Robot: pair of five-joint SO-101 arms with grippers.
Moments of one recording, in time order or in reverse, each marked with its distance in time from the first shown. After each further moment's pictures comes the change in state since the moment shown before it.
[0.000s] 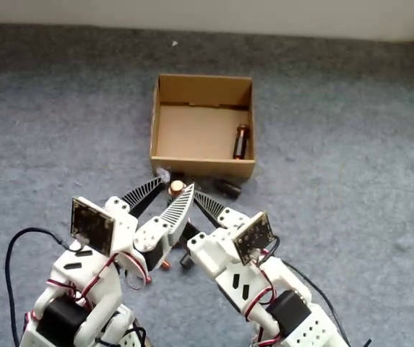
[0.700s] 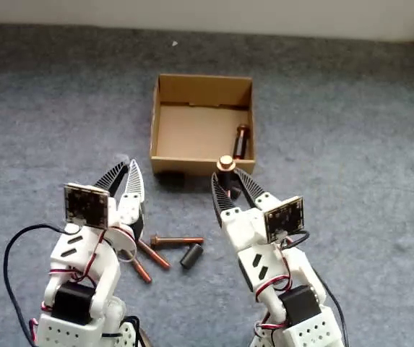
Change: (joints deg) left arm -18.4 0.2 12.7 -10.9 -5.5; right arm 17.7 0.0 0.0 2.6 0.0
